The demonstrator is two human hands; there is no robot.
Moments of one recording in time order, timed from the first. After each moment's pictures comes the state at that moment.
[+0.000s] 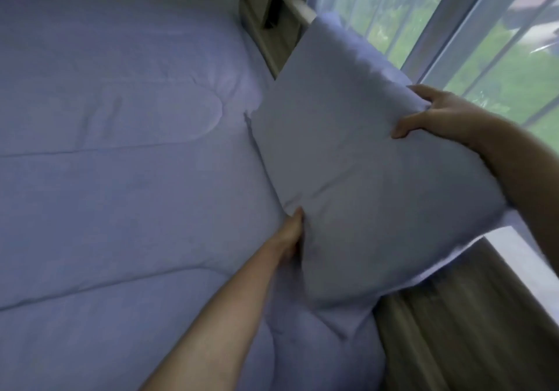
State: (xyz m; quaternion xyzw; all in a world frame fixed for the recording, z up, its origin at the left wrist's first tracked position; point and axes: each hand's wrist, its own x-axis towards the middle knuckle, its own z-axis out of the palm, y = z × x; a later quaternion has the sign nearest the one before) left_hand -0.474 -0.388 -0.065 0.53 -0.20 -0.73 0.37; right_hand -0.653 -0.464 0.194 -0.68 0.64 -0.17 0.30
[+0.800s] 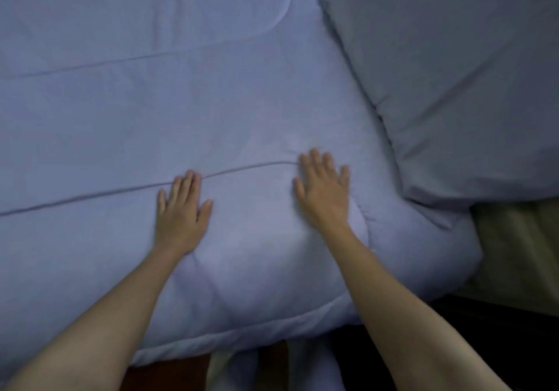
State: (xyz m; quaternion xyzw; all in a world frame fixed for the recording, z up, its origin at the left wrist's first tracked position) left_hand -0.161 -0.130 -0.151 0.81 -0.59 -0.09 0.01; right_hand -0.427 -0.242 -0.146 -0.79 0.59 -0.02 0.14
